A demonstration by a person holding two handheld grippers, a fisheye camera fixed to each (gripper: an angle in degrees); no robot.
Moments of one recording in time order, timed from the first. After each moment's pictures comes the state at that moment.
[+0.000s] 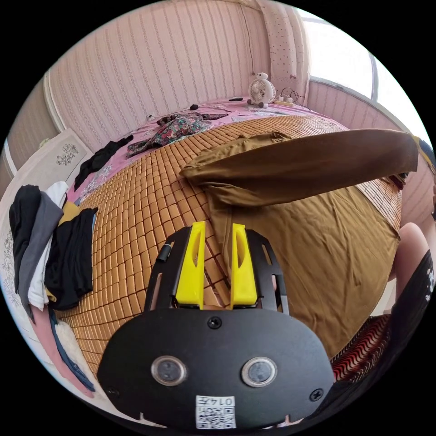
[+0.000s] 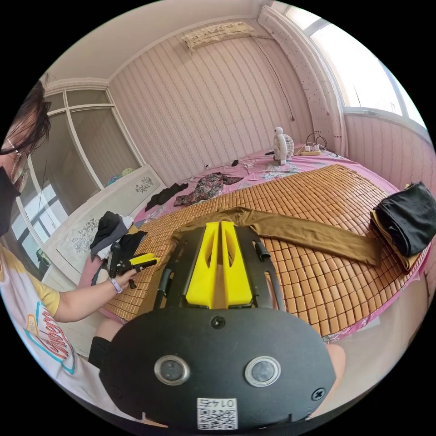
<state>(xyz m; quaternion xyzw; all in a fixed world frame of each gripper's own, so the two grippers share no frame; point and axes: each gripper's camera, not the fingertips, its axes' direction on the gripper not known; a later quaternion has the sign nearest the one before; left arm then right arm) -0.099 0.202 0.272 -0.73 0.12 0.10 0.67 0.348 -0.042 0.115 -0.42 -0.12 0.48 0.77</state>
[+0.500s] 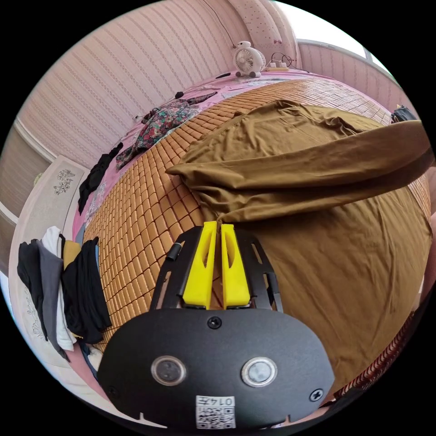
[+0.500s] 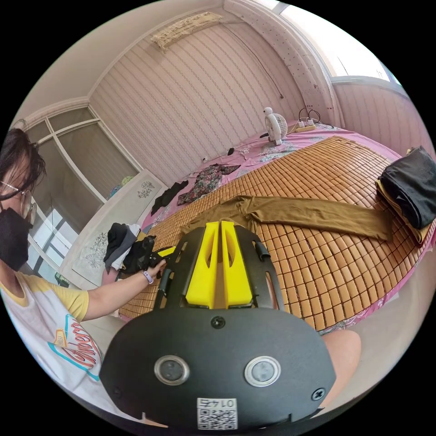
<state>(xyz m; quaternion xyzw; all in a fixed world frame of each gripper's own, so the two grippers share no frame) -0.060 0.277 0.317 -0.75 0.14 0.21 0.61 0.379 -0.008 0.121 -0.43 -0.13 0.55 0.71</state>
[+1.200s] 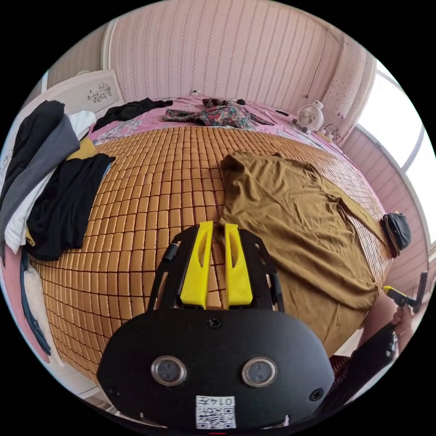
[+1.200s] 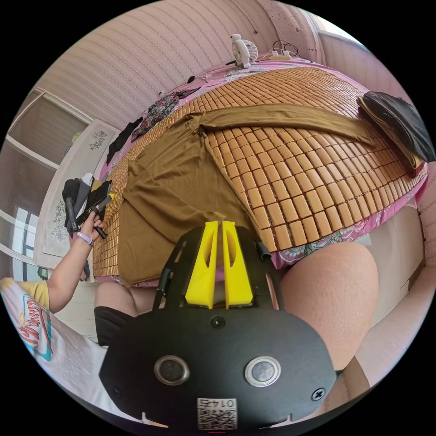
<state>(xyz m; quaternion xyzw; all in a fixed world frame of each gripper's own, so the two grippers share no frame) -0.210 0.235 0.308 -0.76 0.01 -0.04 0.65 0.286 0.080 0.117 -0.64 -0.14 0.49 0.58</state>
